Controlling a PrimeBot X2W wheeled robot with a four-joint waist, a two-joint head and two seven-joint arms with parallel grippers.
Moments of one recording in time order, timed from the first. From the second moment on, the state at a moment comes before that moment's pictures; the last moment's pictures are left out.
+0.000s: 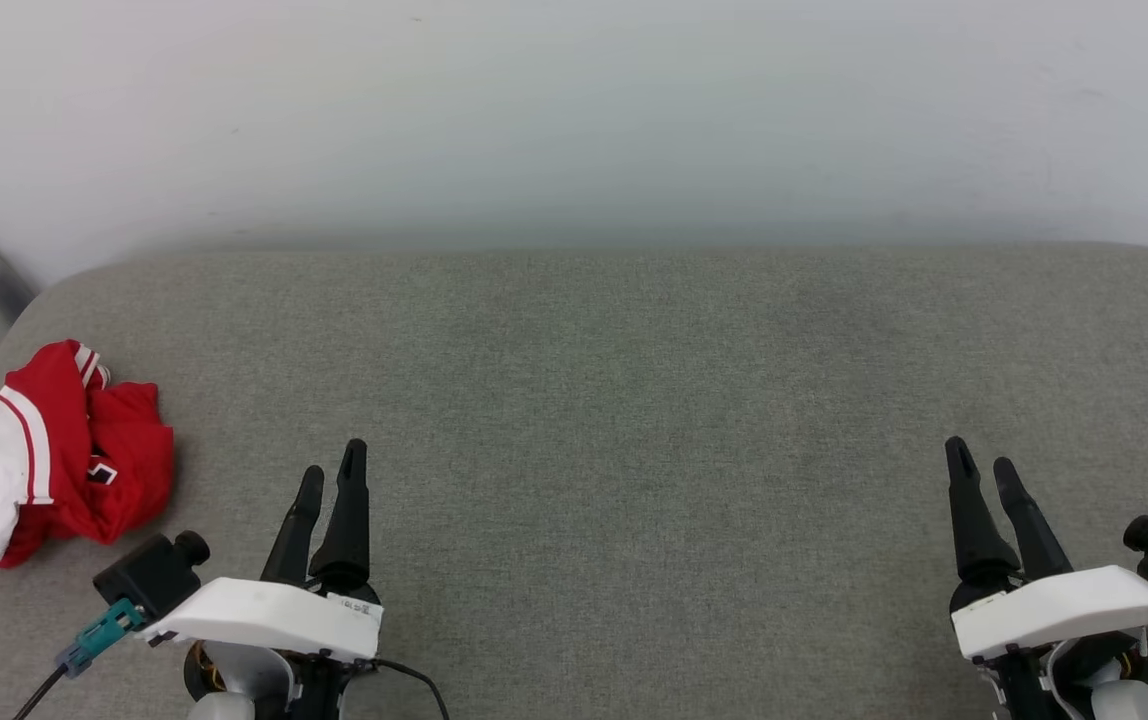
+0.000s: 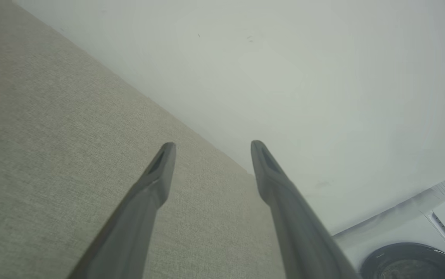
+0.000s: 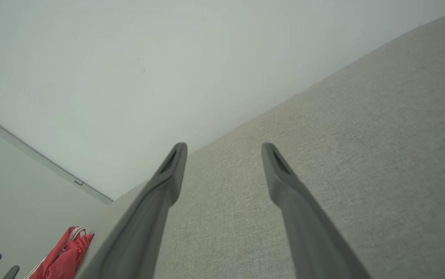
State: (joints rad) left arm -0.09 0.05 -0.03 0.18 -0.86 -0.13 -0.09; right arm -0.09 -0.05 -0.04 0.22 0.68 0.13 -0.09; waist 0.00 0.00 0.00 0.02
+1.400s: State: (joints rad) left arm -0.12 0.07 -0.09 0.23 -0.28 -0.10 -0.20; right arm -0.09 -0.05 -0.05 0.19 0.14 0.13 -0.15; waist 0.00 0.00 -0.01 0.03
